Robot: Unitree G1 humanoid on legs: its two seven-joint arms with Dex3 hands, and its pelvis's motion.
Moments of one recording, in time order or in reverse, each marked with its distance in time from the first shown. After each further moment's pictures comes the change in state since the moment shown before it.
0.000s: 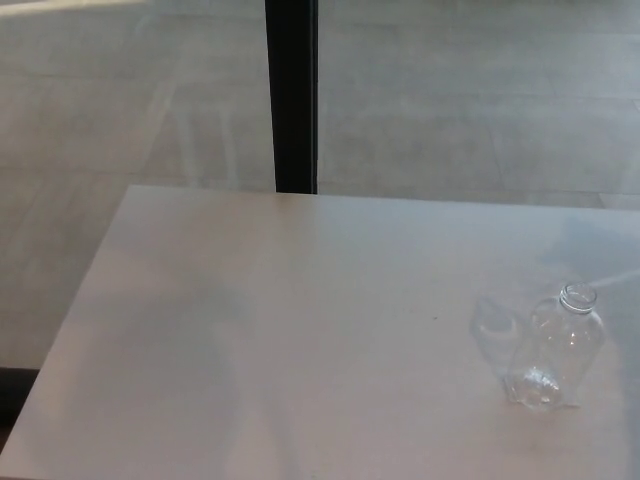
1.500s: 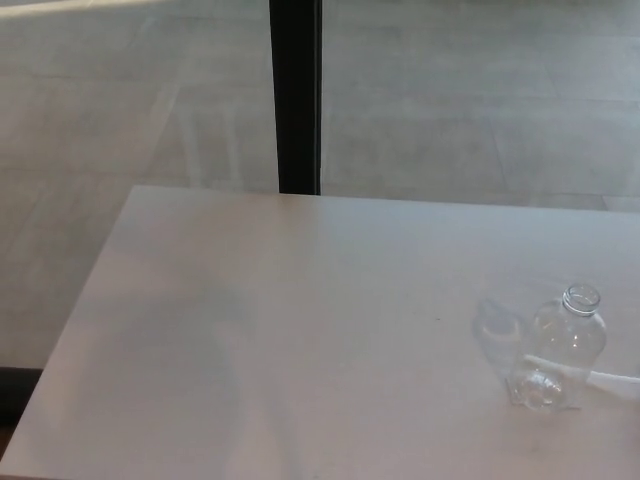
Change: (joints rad) left_arm 0.013 -0.002 0.001 0.001 -0.005 -0.007 0.003; right_arm 0.264 -0.027 0.060 -0.087 -0.028 0.189 -0.074
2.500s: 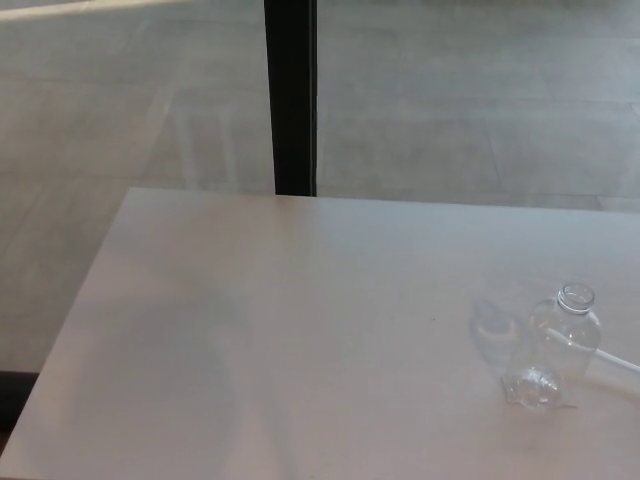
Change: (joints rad) left_arm -0.006 -0.010 0.000 0.000 0.000 0.000 -0.001; right_arm 0.033 0.083 -0.862 0.404 0.374 -0.011 0.000
